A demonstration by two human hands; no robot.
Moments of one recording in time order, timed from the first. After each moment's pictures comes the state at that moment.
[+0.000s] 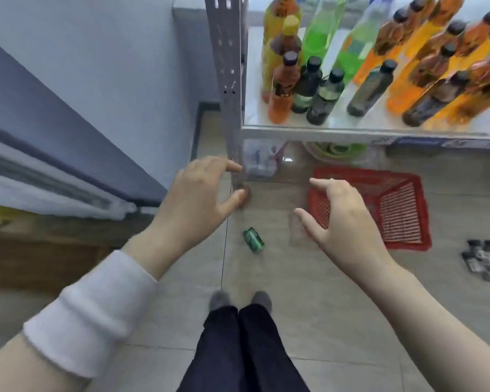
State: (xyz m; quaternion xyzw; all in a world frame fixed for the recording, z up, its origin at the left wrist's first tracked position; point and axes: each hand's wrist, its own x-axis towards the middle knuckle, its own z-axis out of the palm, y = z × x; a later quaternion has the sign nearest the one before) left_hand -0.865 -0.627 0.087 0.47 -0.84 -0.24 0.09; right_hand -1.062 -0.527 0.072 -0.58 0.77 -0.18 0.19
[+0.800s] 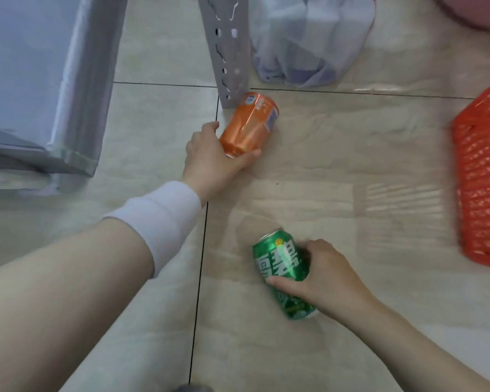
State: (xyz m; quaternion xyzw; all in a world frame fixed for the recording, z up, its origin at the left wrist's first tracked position) left_hand -0.919 -0.783 -0.680 0.66 -0.65 -0.37 0.08; right_hand -1.046 -0.596 -0.659 -0.47 0.76 -0.02 0.46
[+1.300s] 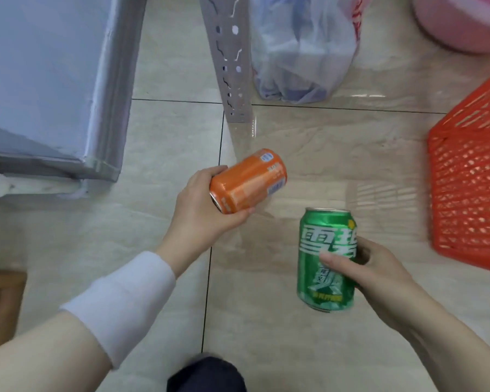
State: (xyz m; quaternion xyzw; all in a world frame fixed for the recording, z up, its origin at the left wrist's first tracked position) left_hand -0.883 -0.710 -0.601 0.61 -0.68 -0.39 0.14; right_hand -1.082 -0.581 -0.575 -0.17 0.69 -0.35 0.61
